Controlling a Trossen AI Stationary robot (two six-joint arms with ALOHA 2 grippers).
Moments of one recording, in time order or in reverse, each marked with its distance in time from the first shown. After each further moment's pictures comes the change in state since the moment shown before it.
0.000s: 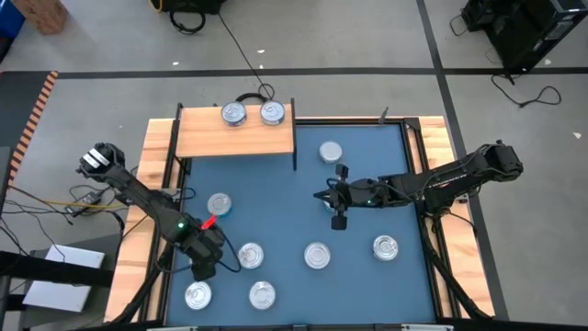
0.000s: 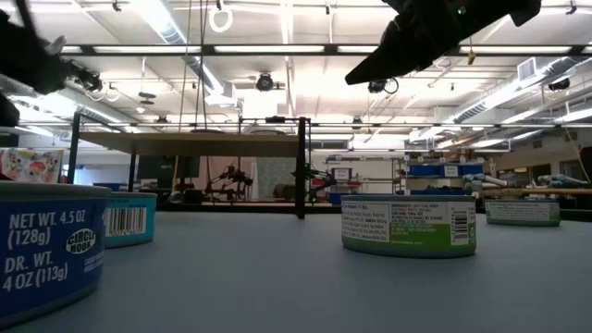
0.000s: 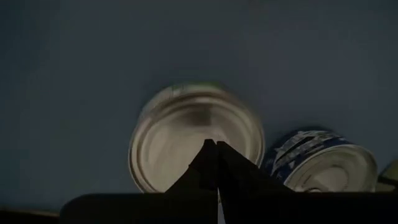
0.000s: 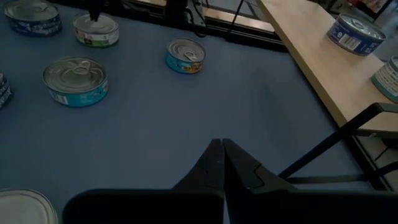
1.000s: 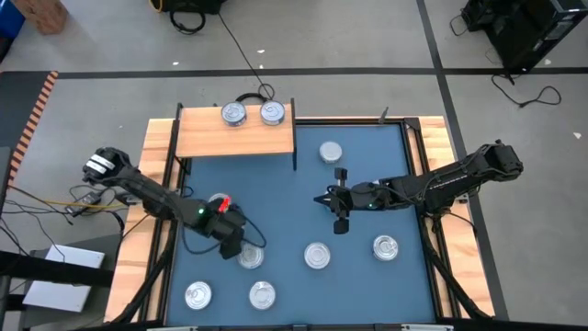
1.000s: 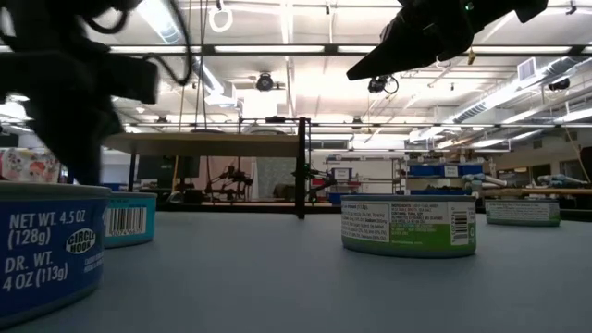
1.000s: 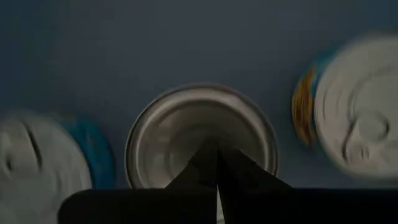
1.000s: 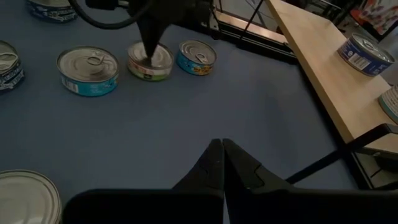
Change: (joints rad) left arm 0.269 0.075 -0.006 0.165 -0.350 0.328; right arm 0.030 0.000 0.000 0.002 0.000 -0.081
